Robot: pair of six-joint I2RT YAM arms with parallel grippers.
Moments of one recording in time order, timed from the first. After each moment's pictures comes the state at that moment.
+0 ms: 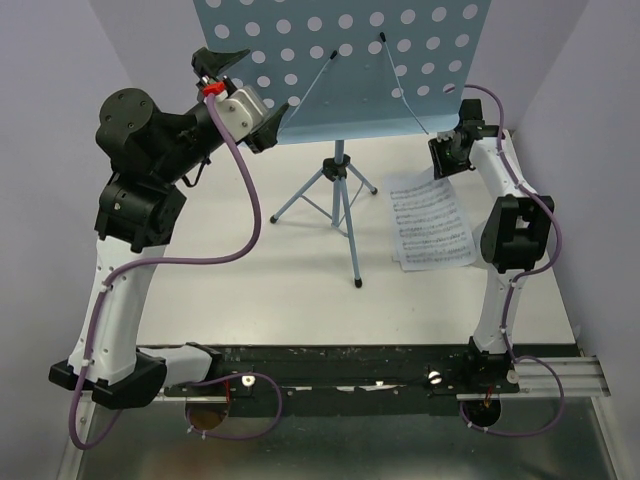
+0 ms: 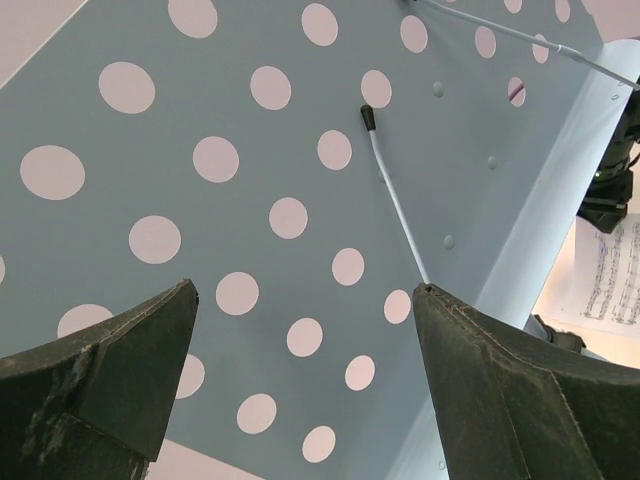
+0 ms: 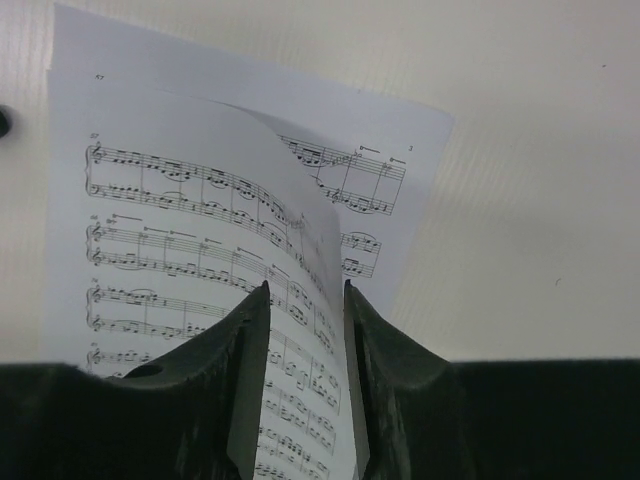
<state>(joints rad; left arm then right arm) -0.37 1.26 1.89 -0.38 0.46 0.62 0.03 2.16 1.97 -0.81 -0.08 -0.28</state>
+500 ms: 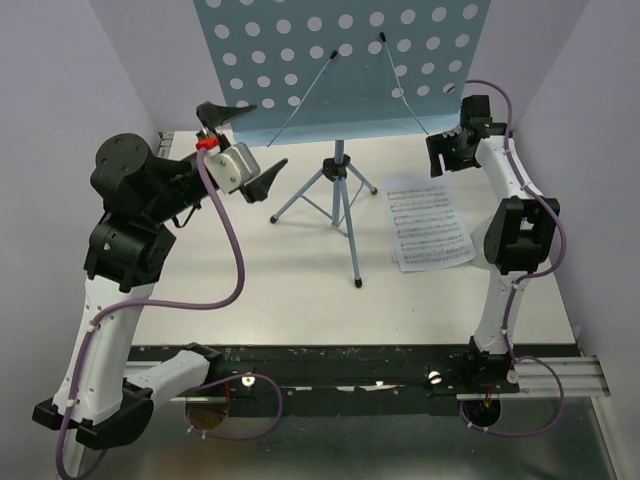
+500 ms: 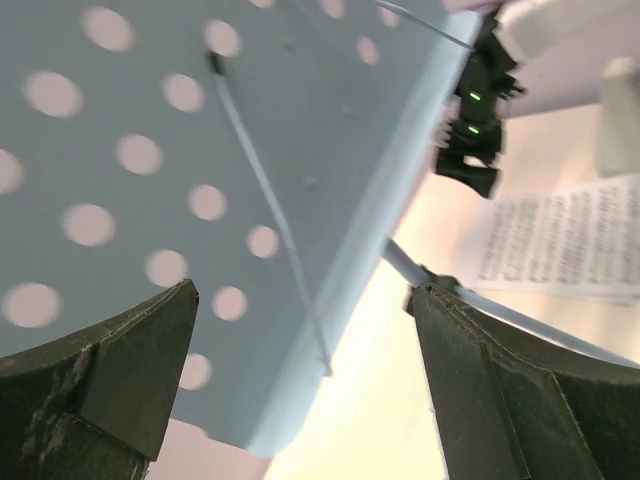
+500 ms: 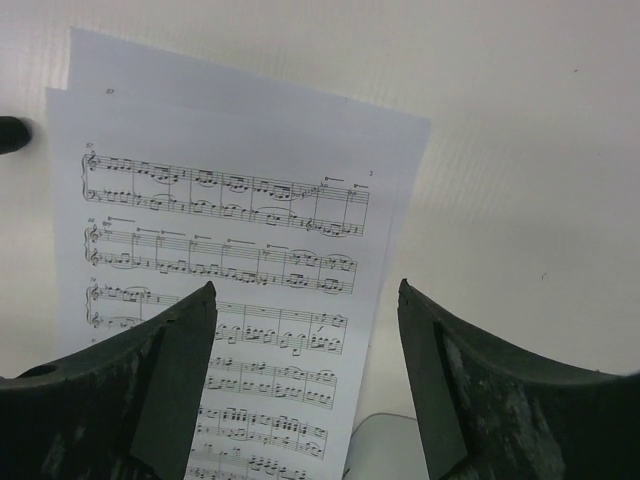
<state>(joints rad) -0.37 1.09 1.69 -0.42 0.57 0.60 0.02 2.15 1.99 -0.81 -0.09 -0.27</state>
